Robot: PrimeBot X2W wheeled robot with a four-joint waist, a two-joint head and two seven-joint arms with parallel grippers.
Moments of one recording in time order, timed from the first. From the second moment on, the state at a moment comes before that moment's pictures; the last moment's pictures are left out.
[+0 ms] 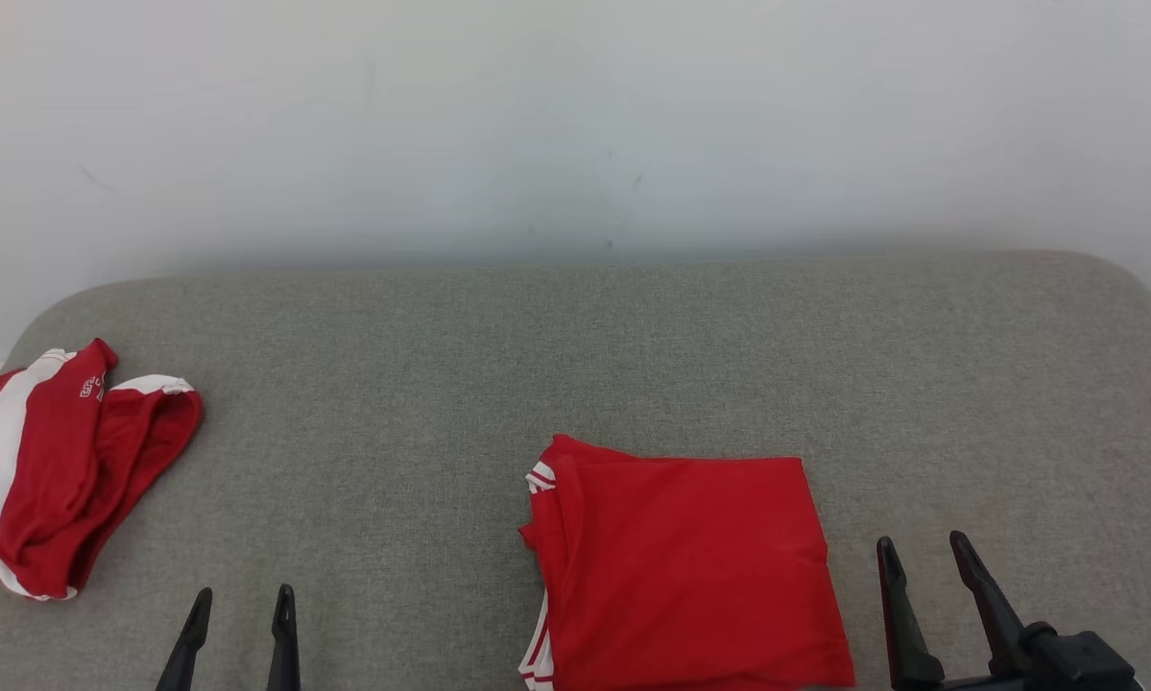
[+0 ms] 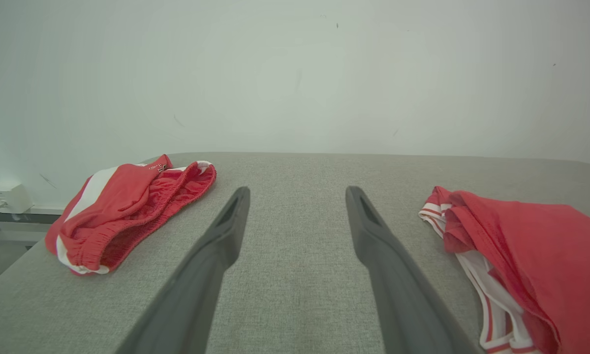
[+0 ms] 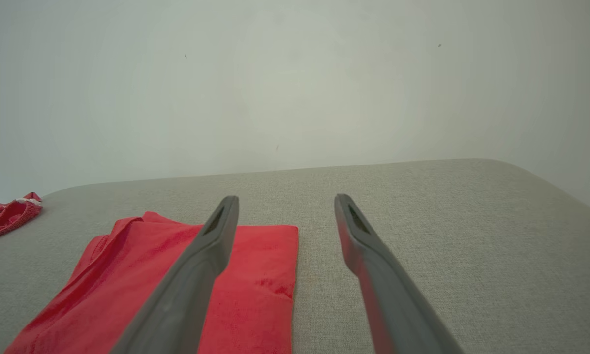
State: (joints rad) left arm 0.10 0.14 0.00 0.10 -0.19 -0.09 -0.25; right arm 0.06 -0.09 0.05 0.15 0.19 0.13 -0.26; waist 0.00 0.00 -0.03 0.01
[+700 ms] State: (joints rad) left arm 0.09 0.13 -0.04 0.12 -0.19 -0.07 -0.26; right arm -0.19 -0.15 0.16 0.49 0.25 0.13 -0.13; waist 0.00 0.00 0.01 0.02
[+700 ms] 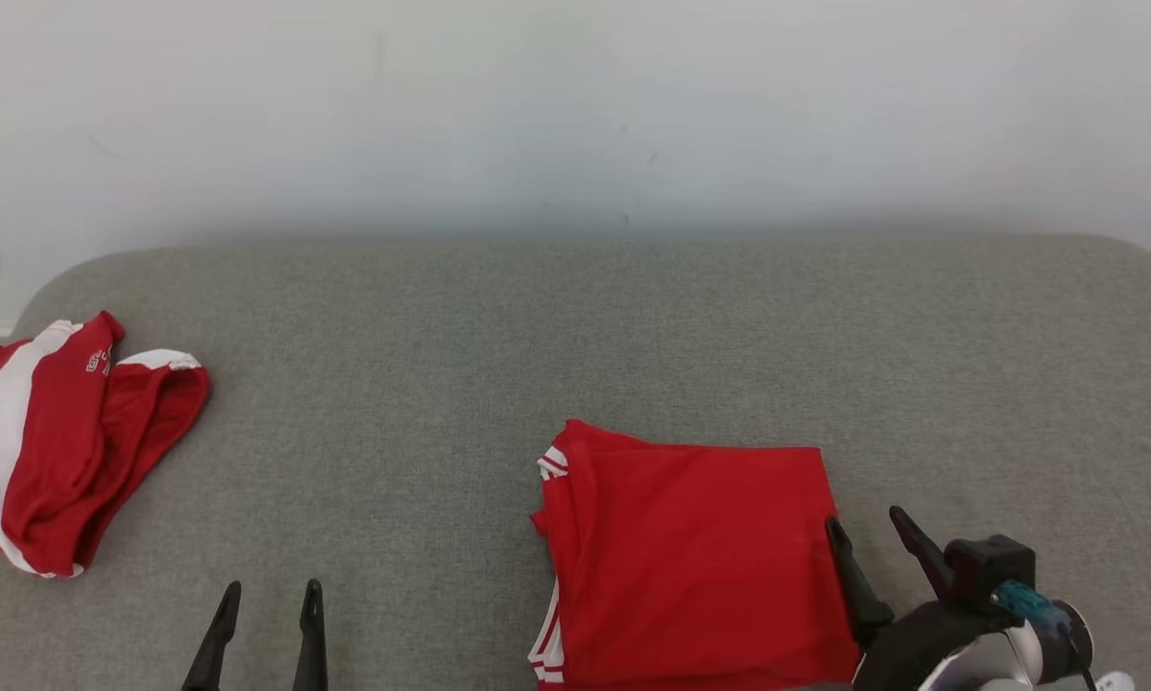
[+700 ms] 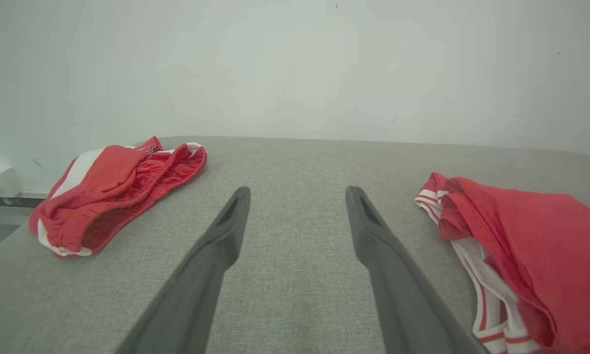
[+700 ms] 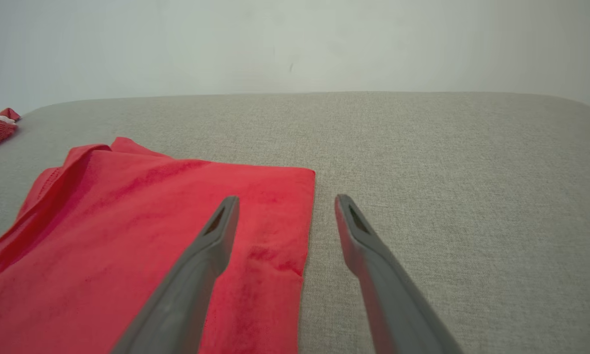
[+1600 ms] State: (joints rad) left arm 0.02 0.11 -0.04 0.14 -0.21 -0.07 -0.26; right arm -0.43 -0.13 0.28 0.92 0.37 0.13 -0.16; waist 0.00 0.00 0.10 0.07
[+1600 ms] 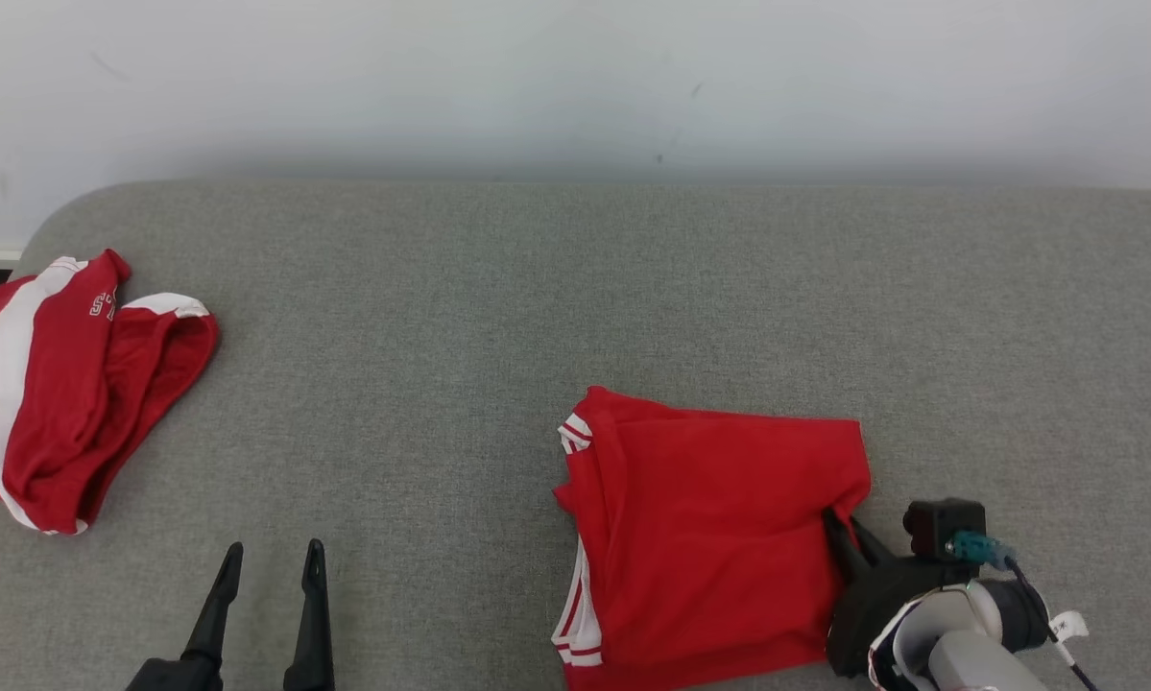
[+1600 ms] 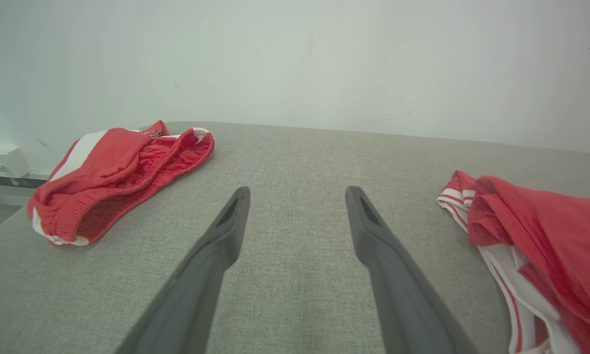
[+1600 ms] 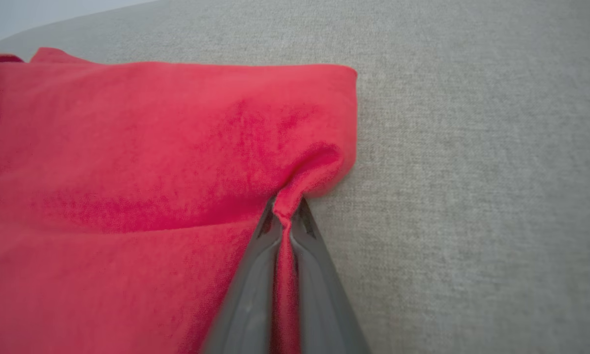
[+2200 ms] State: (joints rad) left arm -0.15 0.07 -0.06 0.03 -0.17 -0.11 -0.26; right arm -0.82 -0.40 0.30 0.86 0.40 0.13 -0.11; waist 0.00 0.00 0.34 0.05
